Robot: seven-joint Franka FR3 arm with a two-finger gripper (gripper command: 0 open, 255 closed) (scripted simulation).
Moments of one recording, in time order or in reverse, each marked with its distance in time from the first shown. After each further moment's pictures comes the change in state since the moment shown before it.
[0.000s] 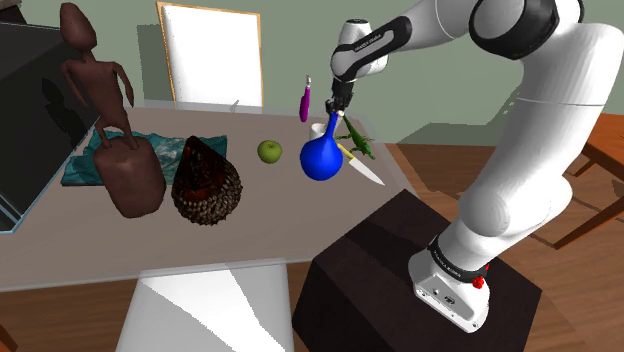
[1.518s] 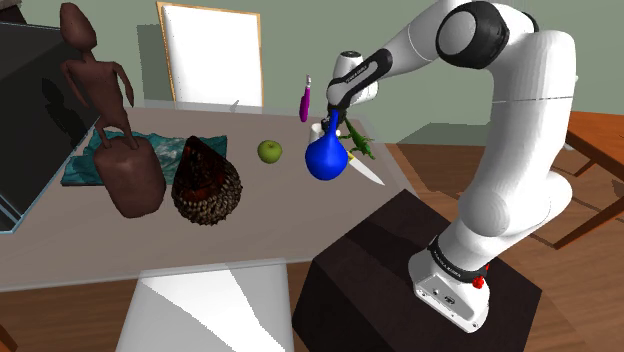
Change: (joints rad) arm 0.000 0.201 -0.033 0.027 -0.038 0.227 0.019
